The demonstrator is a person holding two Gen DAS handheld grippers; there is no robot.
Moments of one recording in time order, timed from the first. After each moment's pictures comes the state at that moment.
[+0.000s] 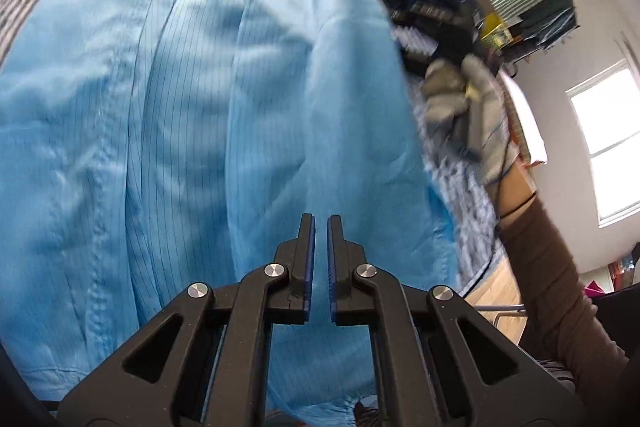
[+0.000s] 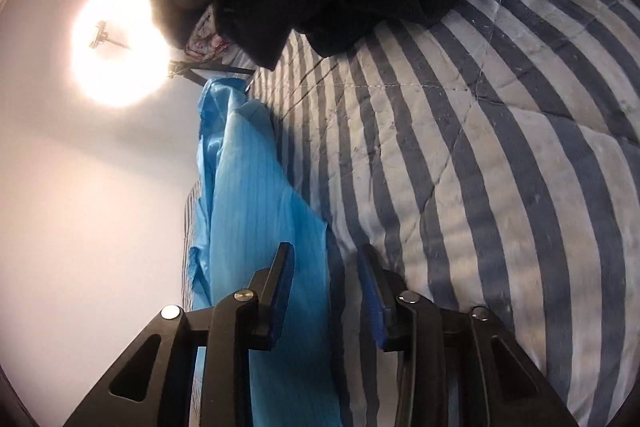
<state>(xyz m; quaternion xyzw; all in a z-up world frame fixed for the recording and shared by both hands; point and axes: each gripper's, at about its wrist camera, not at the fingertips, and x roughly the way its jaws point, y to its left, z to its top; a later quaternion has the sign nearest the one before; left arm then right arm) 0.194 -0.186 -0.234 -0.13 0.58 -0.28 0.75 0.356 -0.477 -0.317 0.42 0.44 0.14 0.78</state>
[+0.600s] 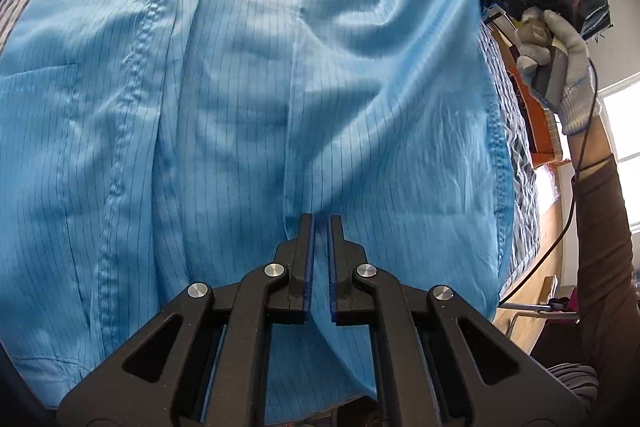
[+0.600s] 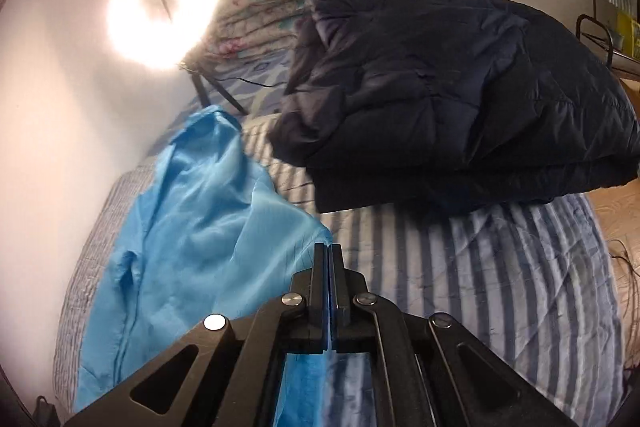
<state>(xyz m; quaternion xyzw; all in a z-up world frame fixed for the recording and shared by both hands) 0.177 -0.169 -0.265 -0.11 0.61 -0.24 0.75 0.386 -0.445 -0.208 0.14 0.39 0.05 0.91</state>
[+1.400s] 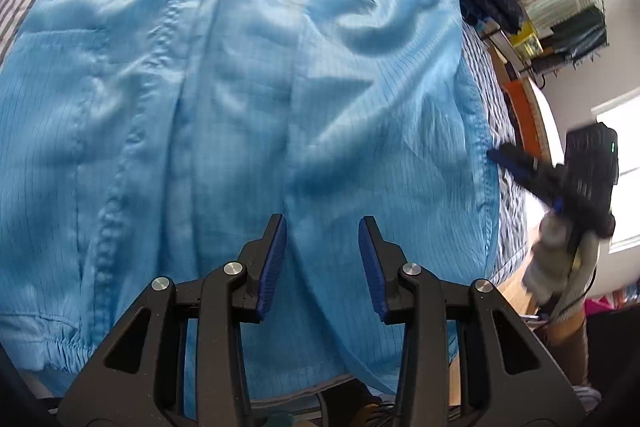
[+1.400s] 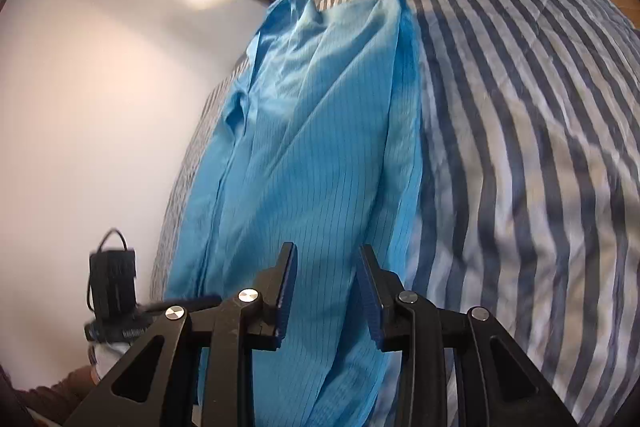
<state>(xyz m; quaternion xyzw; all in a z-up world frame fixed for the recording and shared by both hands) 0.162 -0.148 -0.259 -0.16 0.60 -0.23 0.75 0.150 -0.434 -0.269 0.26 0.48 0.20 0.81</state>
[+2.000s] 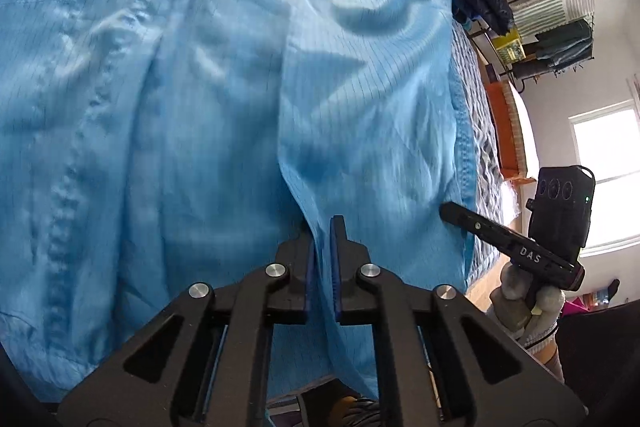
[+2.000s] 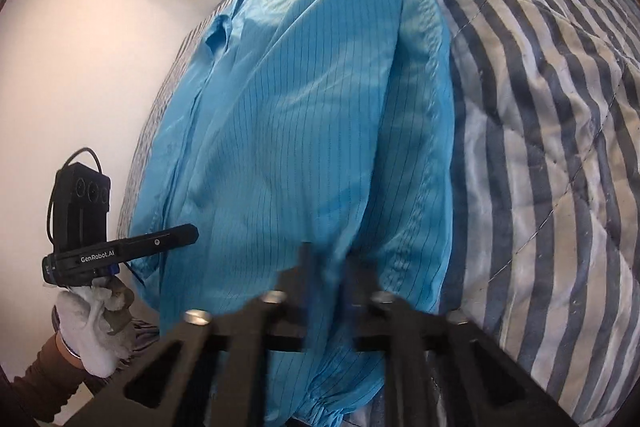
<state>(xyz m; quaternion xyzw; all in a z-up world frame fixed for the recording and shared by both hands) 0.161 -0.160 -0.275 -0.20 0.61 -0.27 0.72 0.120 -0.383 -0.305 0.21 0.55 0.17 0.79</state>
